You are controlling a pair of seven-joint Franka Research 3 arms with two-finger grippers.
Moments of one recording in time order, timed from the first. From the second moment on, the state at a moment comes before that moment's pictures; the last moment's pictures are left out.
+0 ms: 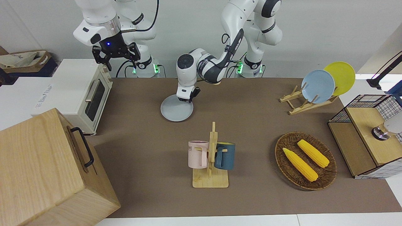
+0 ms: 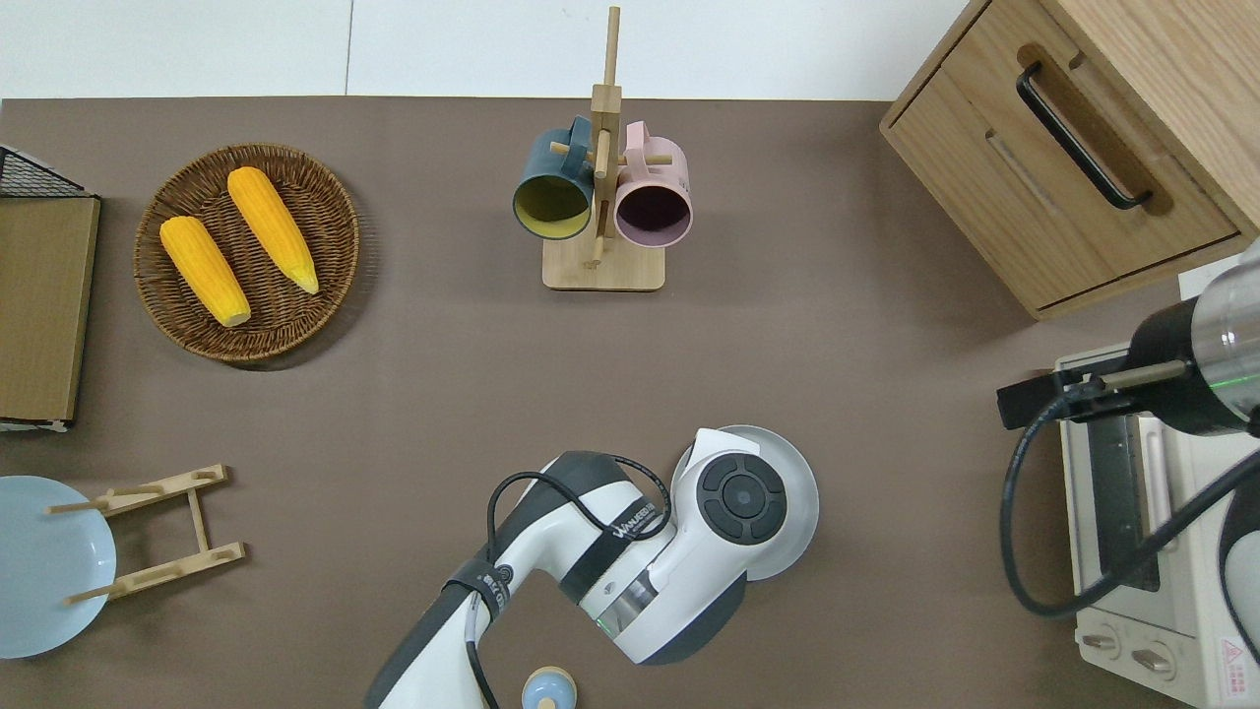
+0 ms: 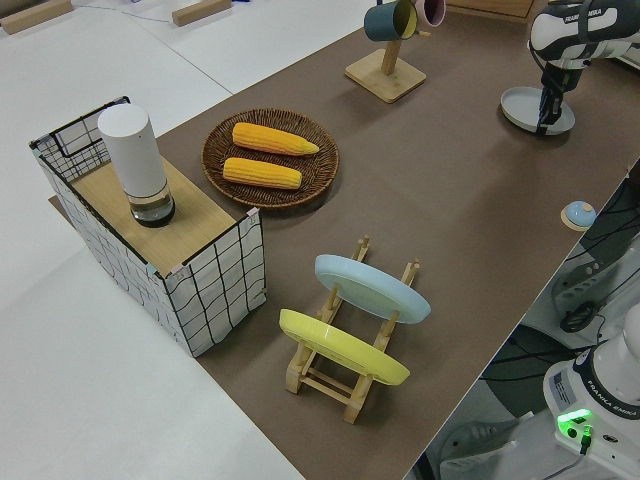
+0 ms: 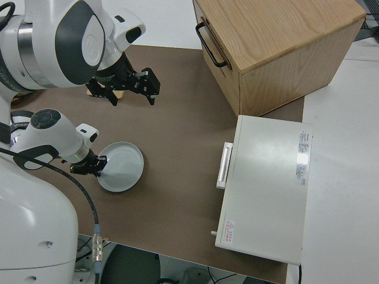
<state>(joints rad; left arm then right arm) -0.61 0.37 -0.27 -1.87 -0.03 2.09 -1.30 0.02 -0.01 0.11 -1.48 0.00 1.39 0.02</state>
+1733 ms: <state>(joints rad) -0.05 0.01 -0.23 -1.66 -0.06 1.41 -0.39 0.02 -0.01 0.11 -1.48 0.00 1.39 0.02</state>
